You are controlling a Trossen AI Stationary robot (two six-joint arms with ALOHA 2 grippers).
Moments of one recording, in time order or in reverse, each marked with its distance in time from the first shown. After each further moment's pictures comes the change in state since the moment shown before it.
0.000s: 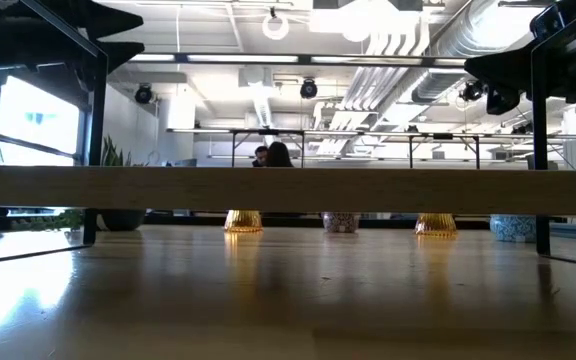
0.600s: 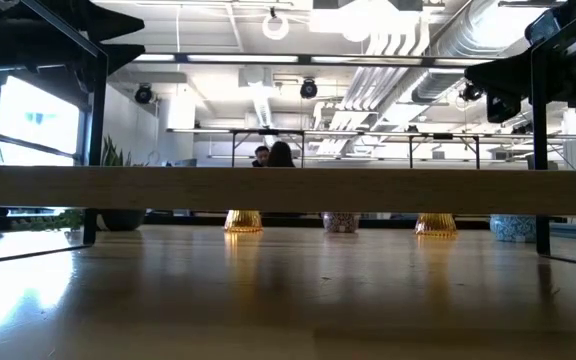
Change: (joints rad) left arm 0.000 0.001 0.000 -0.017 -0.003 0.009; right arm 0.002 0.000 0.000 -0.051 -0.010 0.072
